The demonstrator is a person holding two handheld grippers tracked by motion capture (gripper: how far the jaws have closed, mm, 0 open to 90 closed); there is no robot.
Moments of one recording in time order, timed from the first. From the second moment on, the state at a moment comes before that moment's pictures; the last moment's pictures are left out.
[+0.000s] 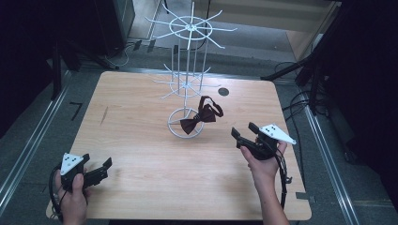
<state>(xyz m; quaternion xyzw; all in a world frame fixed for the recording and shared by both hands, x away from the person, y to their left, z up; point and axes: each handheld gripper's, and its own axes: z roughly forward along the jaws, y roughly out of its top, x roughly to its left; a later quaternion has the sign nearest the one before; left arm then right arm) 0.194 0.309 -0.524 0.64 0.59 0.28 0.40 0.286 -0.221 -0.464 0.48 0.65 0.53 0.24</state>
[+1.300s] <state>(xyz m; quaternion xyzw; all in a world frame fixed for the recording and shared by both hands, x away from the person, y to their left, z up) 0.193 0.309 -0.524 0.64 0.59 0.28 0.40 0.236 -0.309 -0.515 0.55 0.63 0.49 0.24</state>
